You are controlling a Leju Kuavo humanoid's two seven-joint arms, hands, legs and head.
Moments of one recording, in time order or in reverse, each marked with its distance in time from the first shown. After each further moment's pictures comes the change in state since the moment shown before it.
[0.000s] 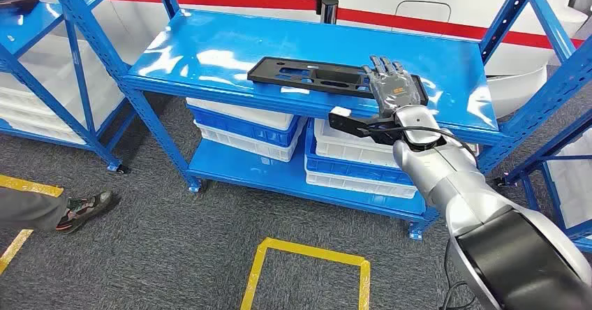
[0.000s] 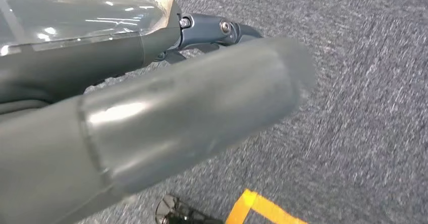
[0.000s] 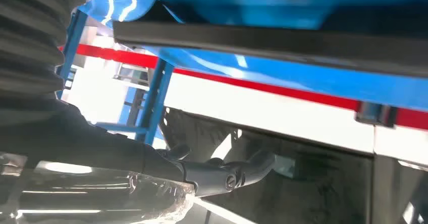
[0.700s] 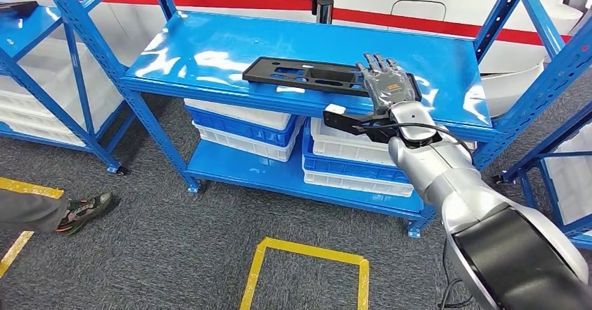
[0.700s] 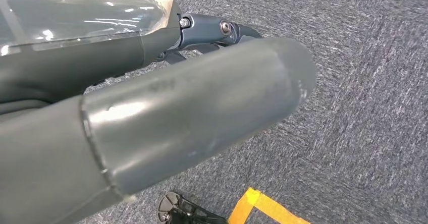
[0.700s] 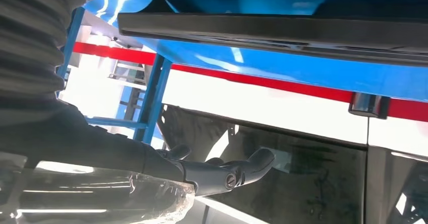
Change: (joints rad) left arm -0.002 -0.002 0.017 0.001 0.007 0.007 0.007; right arm -0.013 0.027 -0.008 0.000 0.013 0.015 -0.009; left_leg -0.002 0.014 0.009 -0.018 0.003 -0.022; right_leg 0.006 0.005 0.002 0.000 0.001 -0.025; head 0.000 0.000
